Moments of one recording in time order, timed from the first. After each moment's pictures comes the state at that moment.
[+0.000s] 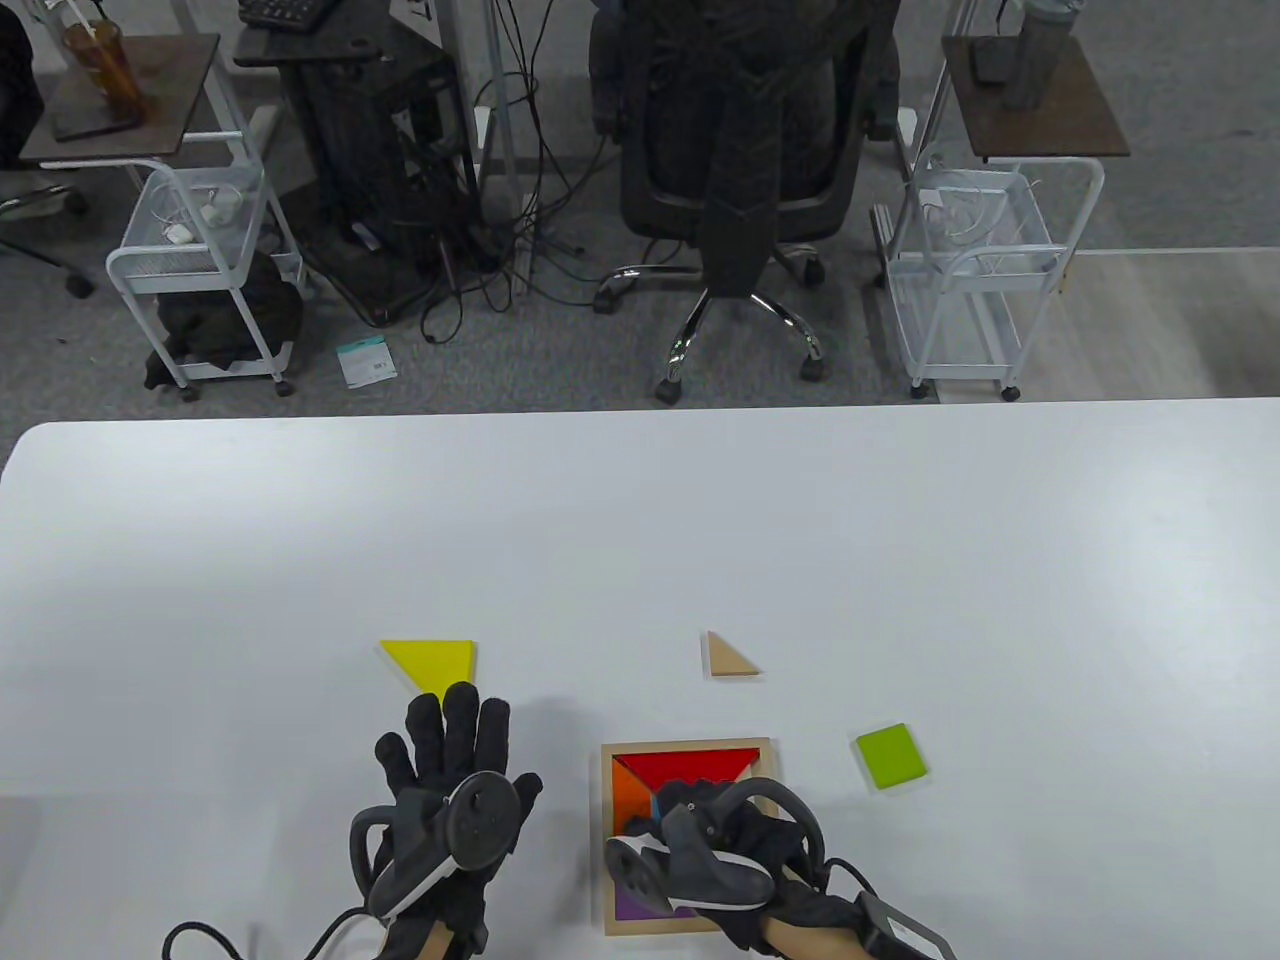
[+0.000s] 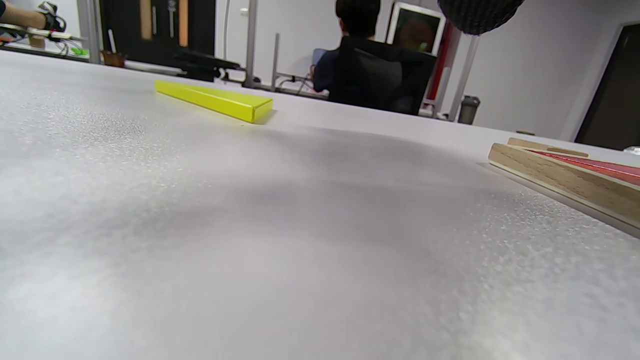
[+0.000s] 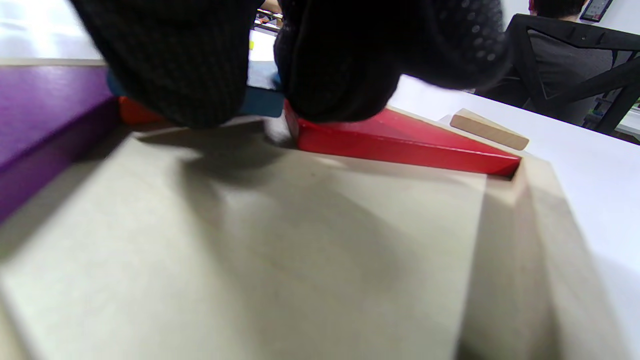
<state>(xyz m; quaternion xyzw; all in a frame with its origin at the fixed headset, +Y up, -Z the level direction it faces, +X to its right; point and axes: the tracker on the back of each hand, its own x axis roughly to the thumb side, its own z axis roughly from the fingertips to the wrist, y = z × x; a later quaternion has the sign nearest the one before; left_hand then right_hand) -0.183 -0.772 -0.183 -0.06 -0.08 0.09 0.99 0.022 -0.764 -0.170 -0.29 -0.04 -0.95 0.12</state>
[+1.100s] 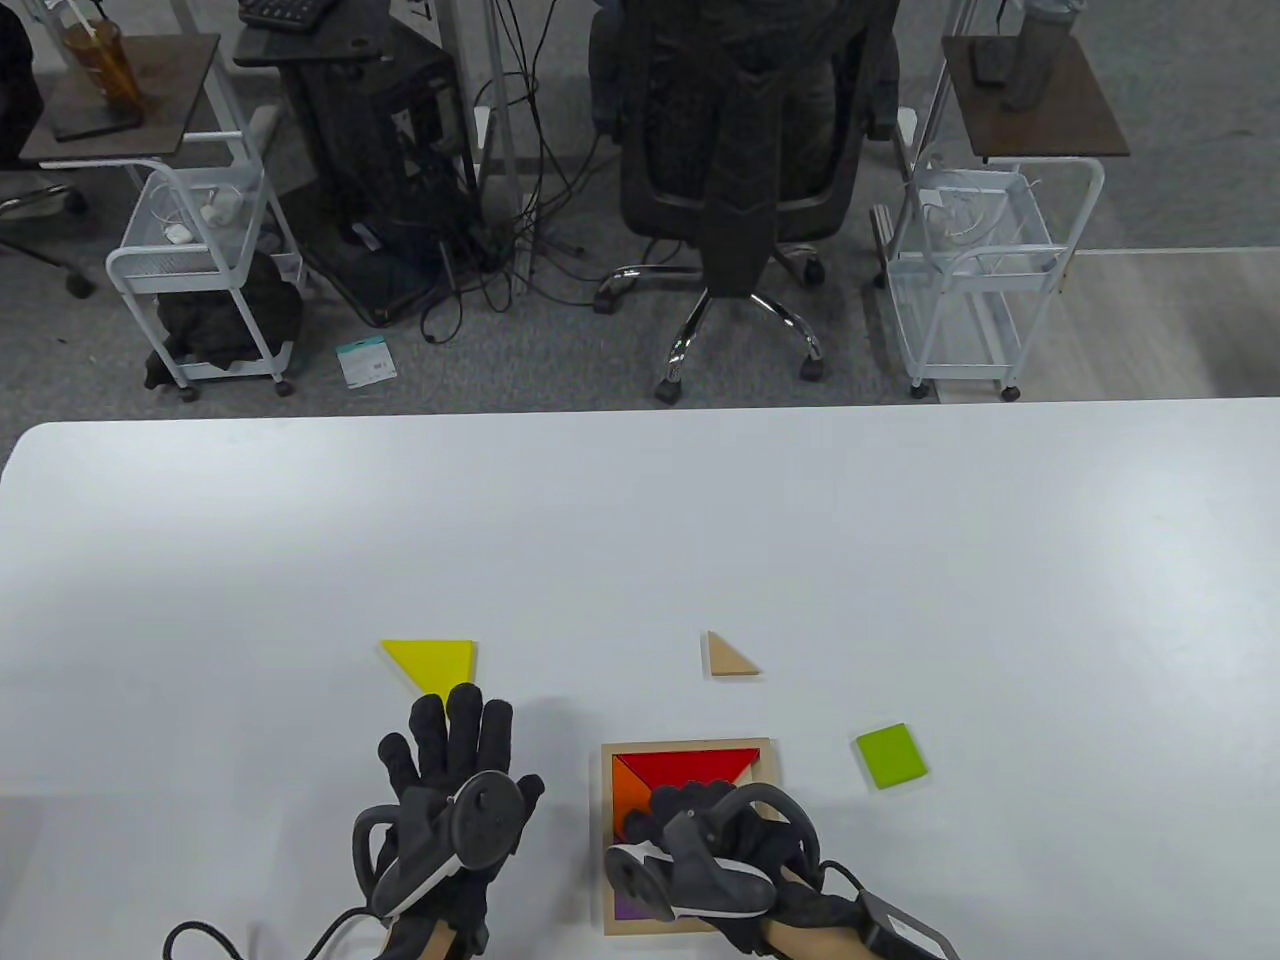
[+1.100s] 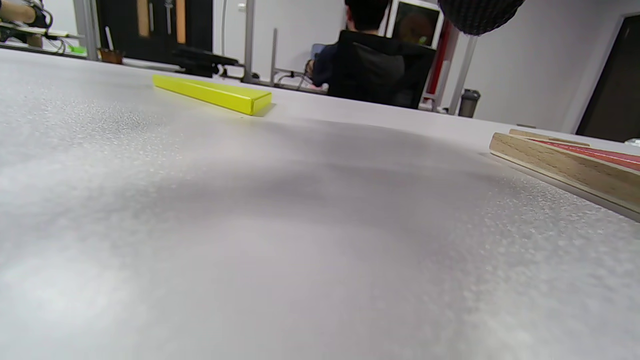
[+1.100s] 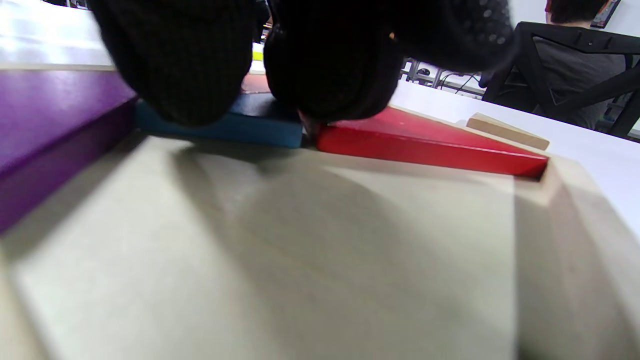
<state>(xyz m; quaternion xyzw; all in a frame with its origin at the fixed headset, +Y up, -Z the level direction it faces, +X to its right) -0.181 -0.773 -0.183 -0.06 -0.08 0.09 0.99 0.019 -0.763 -0.165 -0.31 -0.03 -0.95 0.10</state>
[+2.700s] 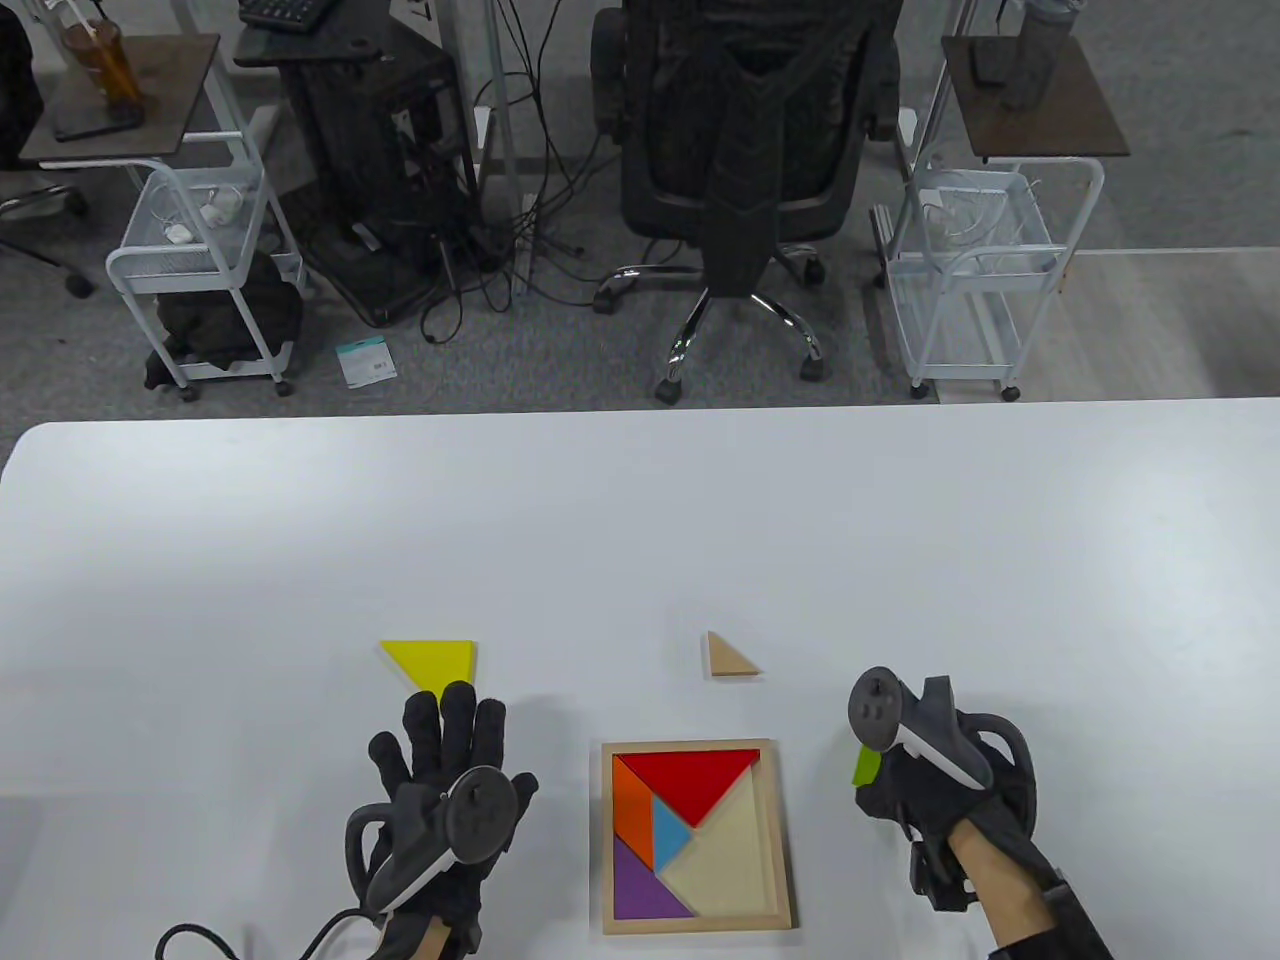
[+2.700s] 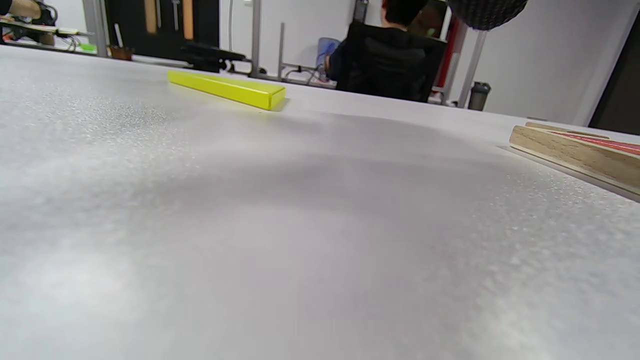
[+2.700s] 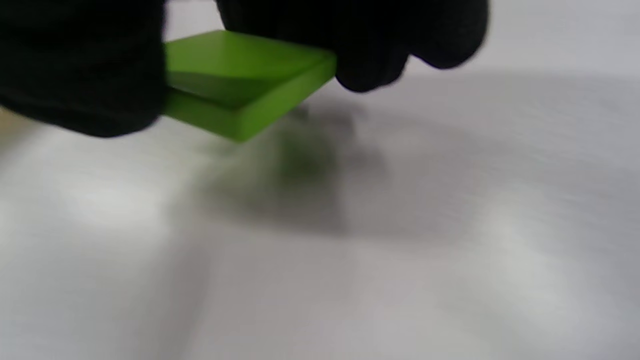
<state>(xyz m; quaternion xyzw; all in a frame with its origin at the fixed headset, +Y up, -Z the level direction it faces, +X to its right) -0.187 -0.771 -0.185 -0.07 -0.07 0.08 0.99 0.202 -0.758 -0.234 -0.01 -0.14 -0.99 -0.03</state>
